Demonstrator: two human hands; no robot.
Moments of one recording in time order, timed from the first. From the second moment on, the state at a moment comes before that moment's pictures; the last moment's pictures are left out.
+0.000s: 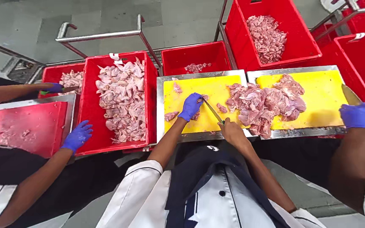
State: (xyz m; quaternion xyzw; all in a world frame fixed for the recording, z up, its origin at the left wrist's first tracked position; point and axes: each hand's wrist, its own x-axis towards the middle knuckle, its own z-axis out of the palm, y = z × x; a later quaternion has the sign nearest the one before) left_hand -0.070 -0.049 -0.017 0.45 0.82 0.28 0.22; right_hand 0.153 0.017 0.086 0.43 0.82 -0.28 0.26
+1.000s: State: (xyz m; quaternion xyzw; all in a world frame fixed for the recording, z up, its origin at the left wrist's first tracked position) left_hand -0.060 -0.119 0.015 0.38 0.87 0.22 0.23; right_hand 0.294 0.025 0.040 0.40 0.78 -0.40 0.26
